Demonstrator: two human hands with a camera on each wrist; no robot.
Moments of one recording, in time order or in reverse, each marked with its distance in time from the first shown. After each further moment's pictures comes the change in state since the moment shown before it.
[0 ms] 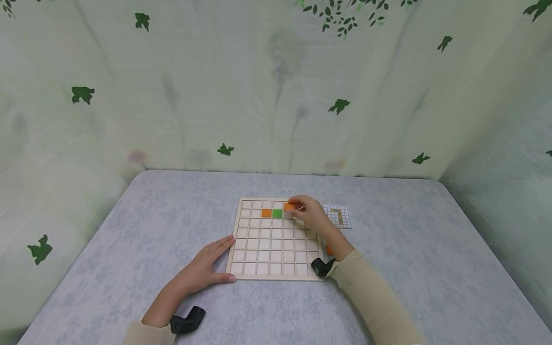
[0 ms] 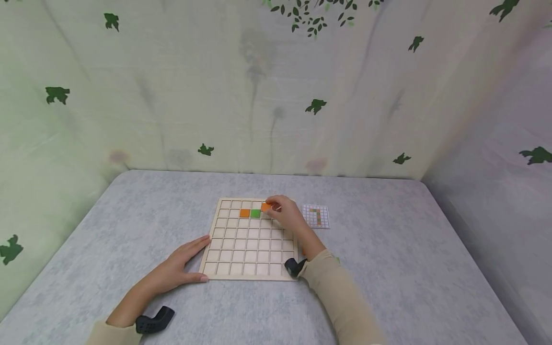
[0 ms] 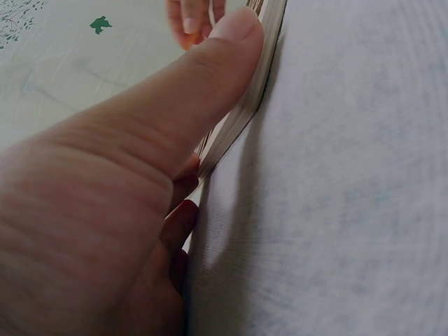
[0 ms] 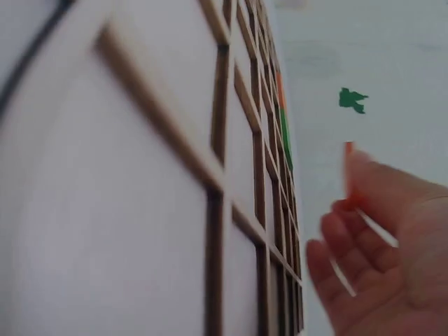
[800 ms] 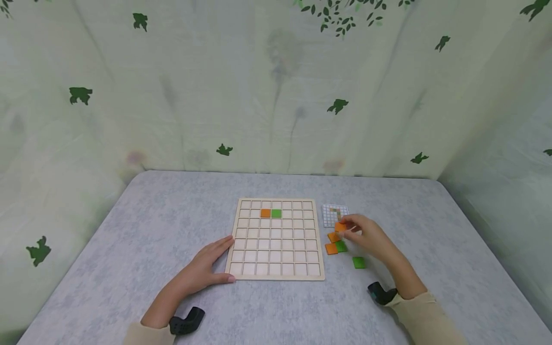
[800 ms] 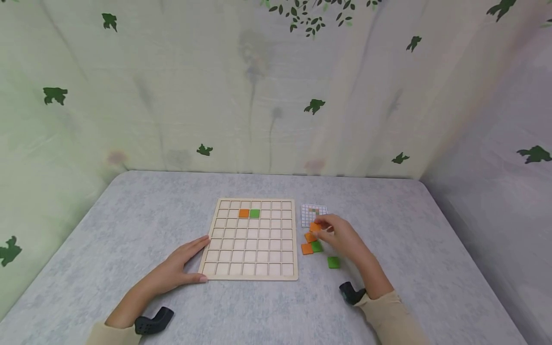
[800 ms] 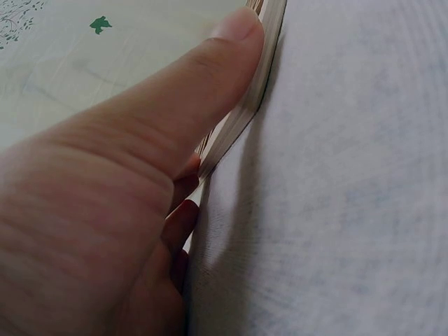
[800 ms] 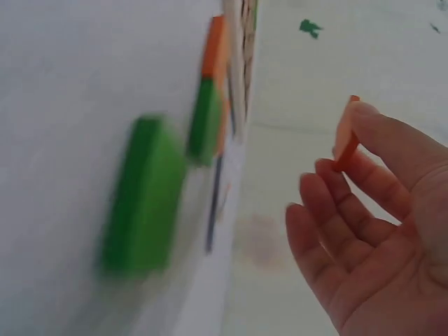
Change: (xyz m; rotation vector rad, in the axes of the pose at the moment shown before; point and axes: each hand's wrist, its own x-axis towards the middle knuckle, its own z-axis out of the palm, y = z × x) left_hand 0.001 -0.001 0.001 0.005 0.006 0.006; right_hand -0.103 0.016 -0.089 -0.209 -0.007 0.043
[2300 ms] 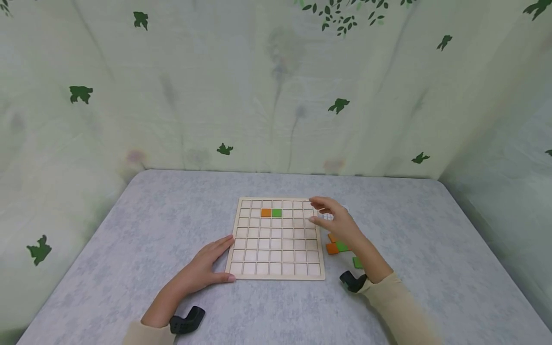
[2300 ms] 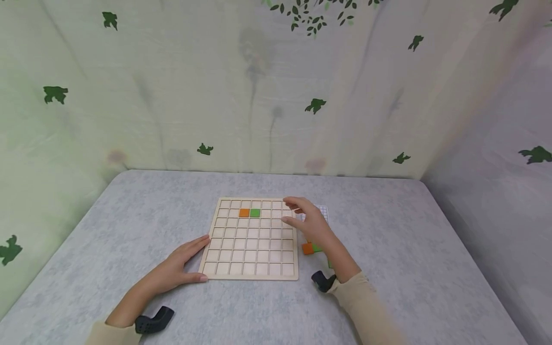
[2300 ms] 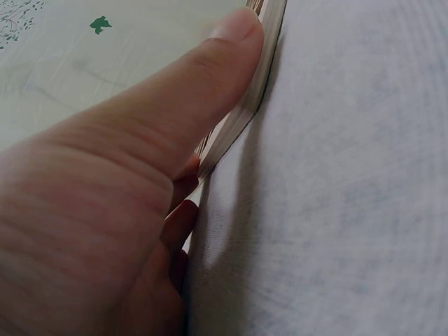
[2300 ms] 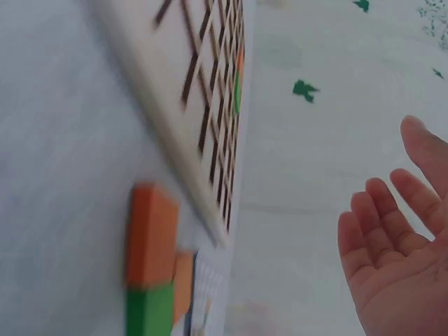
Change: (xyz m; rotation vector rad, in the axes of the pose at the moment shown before) left_hand -0.001 0.003 -0.002 -0.007 -0.009 -0.011; right_hand 0.045 -0.041 0.032 0.284 0.047 -0.143
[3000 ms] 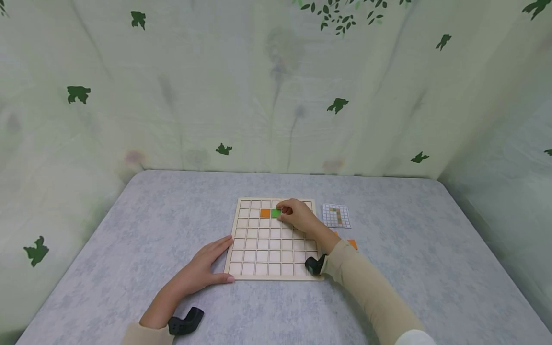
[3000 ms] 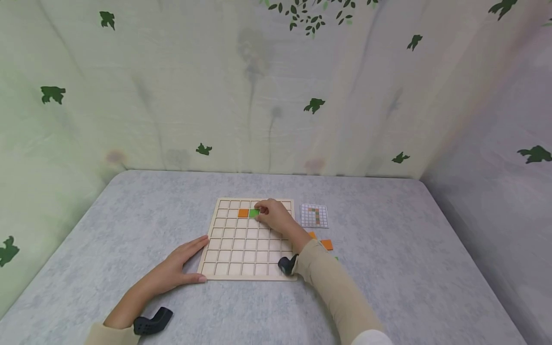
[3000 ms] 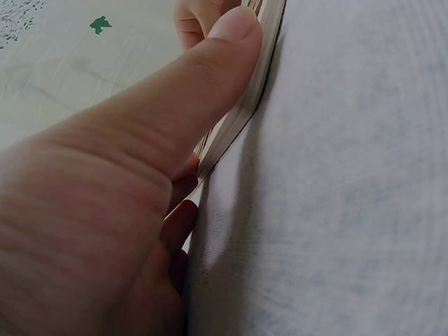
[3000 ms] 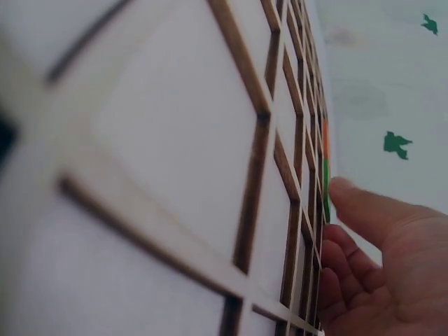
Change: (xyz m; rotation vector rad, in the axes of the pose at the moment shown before) left_hand 0.000 -0.002 0.002 0.006 0.014 0.012; right_hand 0.065 0.023 0.069 -0.159 -0.207 0.164
